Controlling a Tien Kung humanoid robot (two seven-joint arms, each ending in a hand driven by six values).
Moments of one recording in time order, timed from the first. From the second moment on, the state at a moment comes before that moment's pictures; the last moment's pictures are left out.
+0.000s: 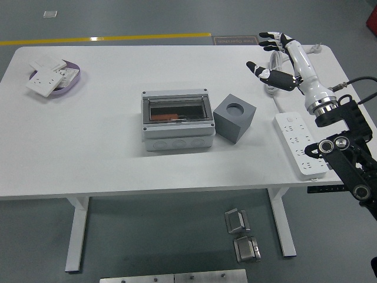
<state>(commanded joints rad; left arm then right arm) 0.12 0.06 -0.83 -0.18 0.98 0.07 0.15 0.39 -0.30 1.26 1.30 -1.53 -0.21 0.15</state>
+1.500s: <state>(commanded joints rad) 0.13 0.07 -0.88 -0.18 0.98 0.08 0.15 0.18 -0.23 1.55 1.37 -1.41 -0.24 0.24</state>
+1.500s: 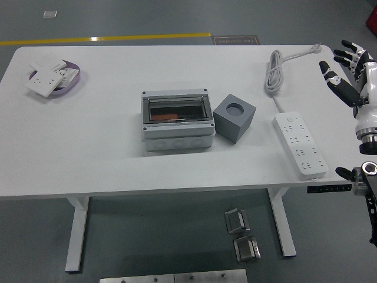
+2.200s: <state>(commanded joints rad) 0.13 0.09 -0.91 -0.18 1.01 0.08 0.16 0.18 -0.23 1.55 1.36 -1.41 -0.24 0.24</state>
